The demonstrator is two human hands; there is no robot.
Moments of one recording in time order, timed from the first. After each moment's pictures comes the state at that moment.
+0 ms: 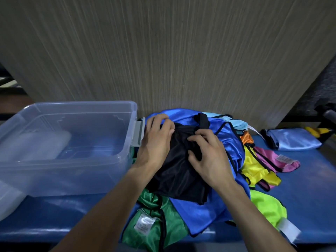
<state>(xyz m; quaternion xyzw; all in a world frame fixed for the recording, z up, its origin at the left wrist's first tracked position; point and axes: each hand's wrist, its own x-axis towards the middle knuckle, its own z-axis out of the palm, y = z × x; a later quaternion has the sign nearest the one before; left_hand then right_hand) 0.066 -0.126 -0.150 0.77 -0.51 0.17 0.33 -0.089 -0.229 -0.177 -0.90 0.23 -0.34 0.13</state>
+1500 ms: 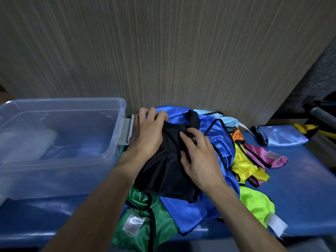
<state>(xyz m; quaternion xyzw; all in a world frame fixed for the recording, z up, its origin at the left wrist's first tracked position) 0.080 -0.152 -0.147 0.80 -0.52 0.19 0.23 -0.093 -0.226 -0.188 -0.92 0.24 -0.32 0.06</state>
